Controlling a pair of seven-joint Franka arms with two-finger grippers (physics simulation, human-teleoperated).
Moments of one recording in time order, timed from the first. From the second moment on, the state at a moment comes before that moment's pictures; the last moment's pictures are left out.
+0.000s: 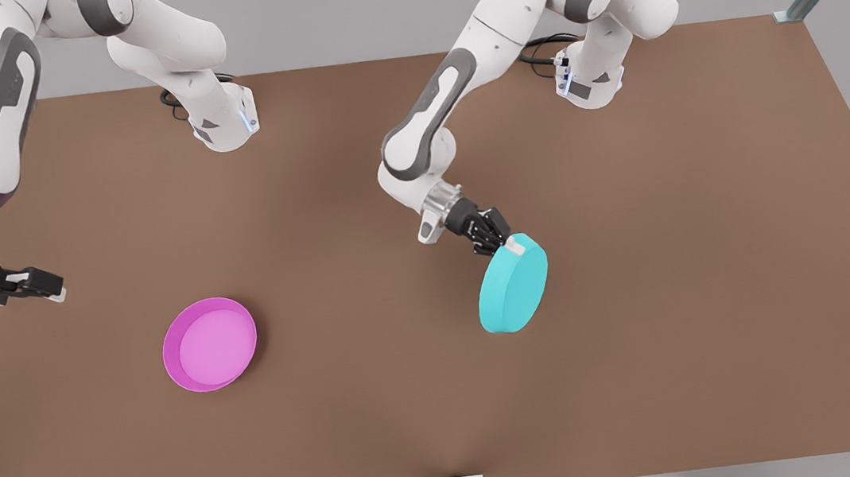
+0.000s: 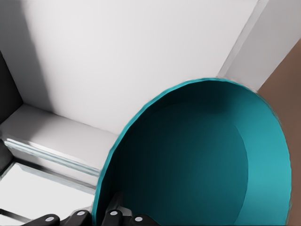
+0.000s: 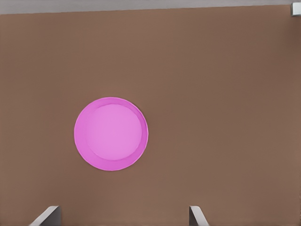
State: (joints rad) left arm -1.07 0.70 0.13 -1.65 1.41 1.44 -1.08; right arm -0.10 0.29 -0.03 -1.19 -0.02 1.46 -0.08
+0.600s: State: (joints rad) left arm -1.11 0.94 0.13 -1.53 1.46 1.32 -1.11; right arm -0.08 0.31 -0.02 -1.20 0.00 1.45 -0.08
